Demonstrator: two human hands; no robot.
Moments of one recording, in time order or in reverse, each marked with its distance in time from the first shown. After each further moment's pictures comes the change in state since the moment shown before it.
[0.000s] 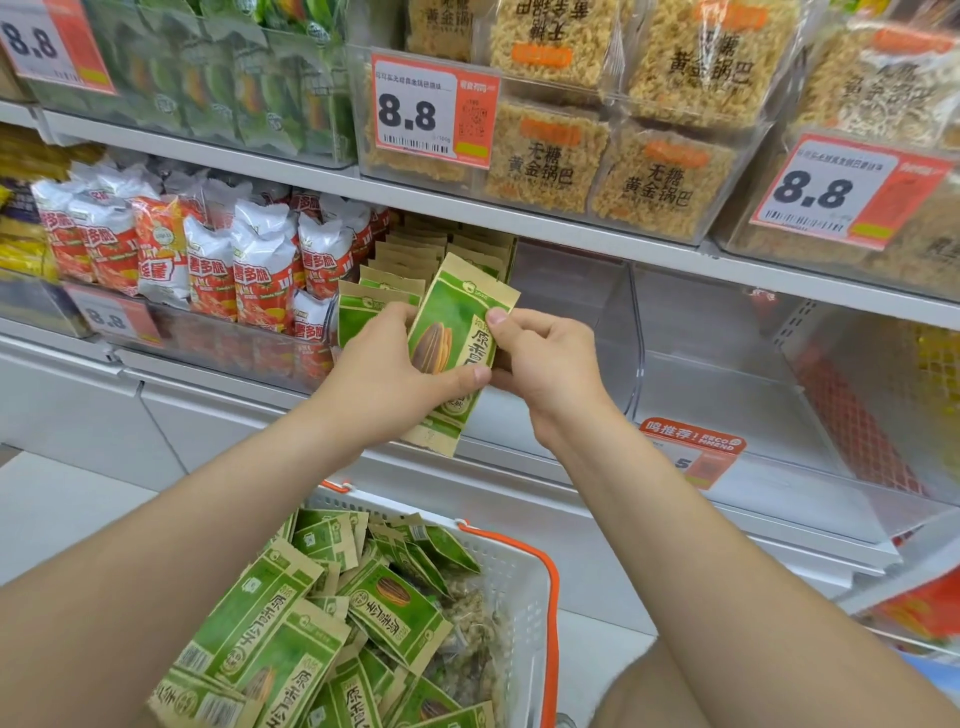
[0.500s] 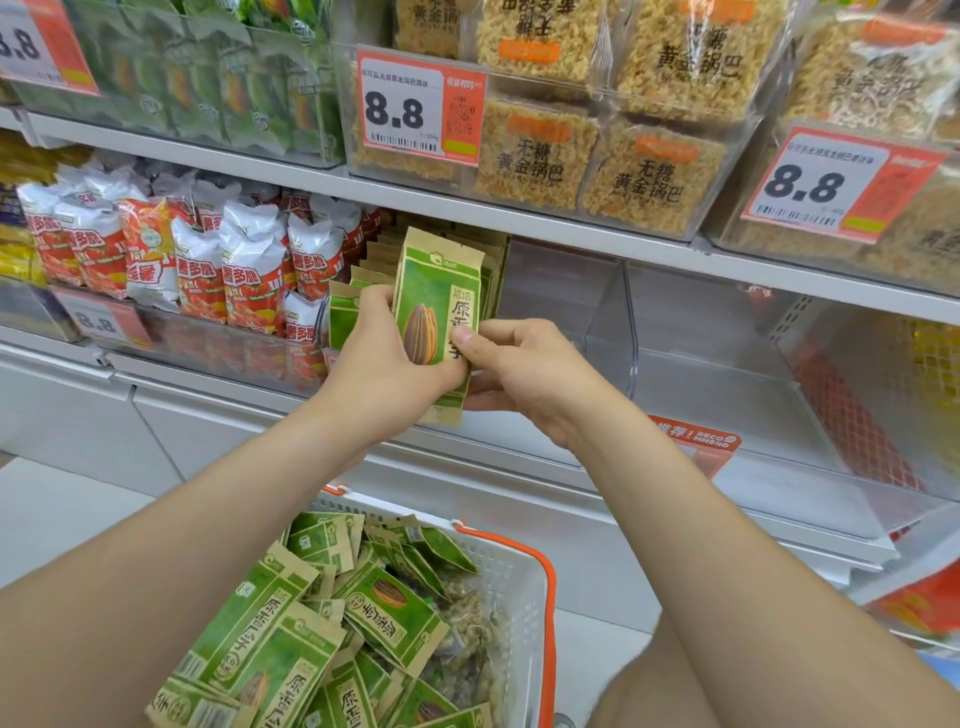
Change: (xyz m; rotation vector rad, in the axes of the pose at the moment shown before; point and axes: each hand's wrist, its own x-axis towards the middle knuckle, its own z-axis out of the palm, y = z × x) left_hand 0.007 -0.002 0.012 -0.155 0.101 -0.007; right_hand 0.006 0.000 -0.013 -0.217 -0.321 0.057
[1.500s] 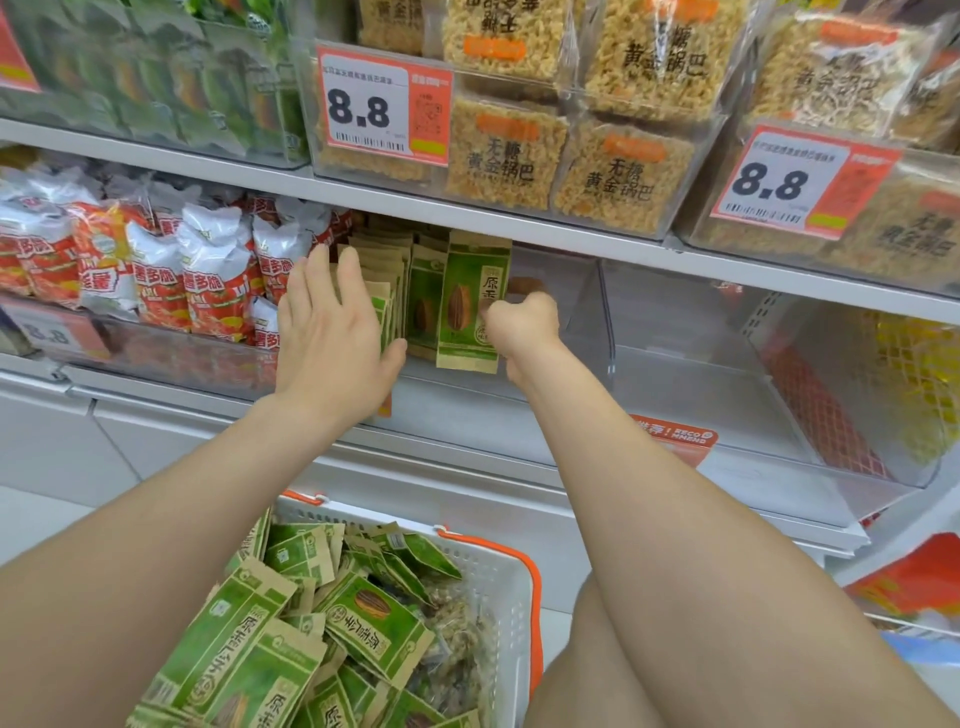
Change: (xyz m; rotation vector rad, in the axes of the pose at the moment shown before) left_hand 0.043 -0.027 -0.002 0.939 0.211 0.271; right_hand 0.092 0.012 -0.020 -0.066 0.591 0.088
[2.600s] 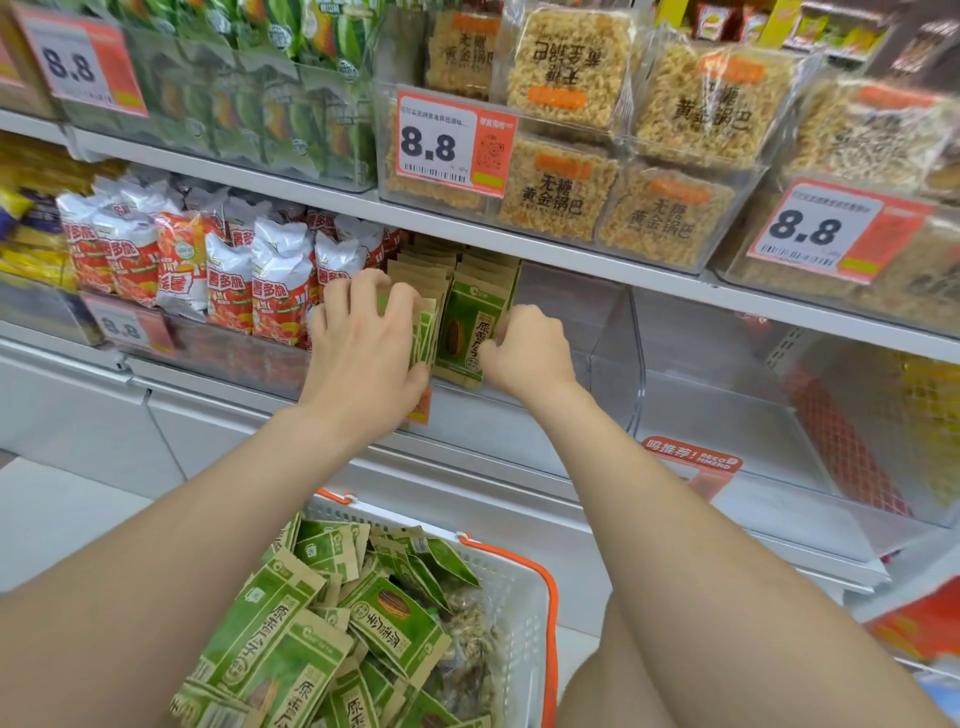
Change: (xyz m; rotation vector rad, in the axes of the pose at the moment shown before) left_hand -0.015 -0.015 -0.028 -0.013 0.047 0.095; right_hand -0.050 -0.017 0.001 -0.703 -0.116 -0.378
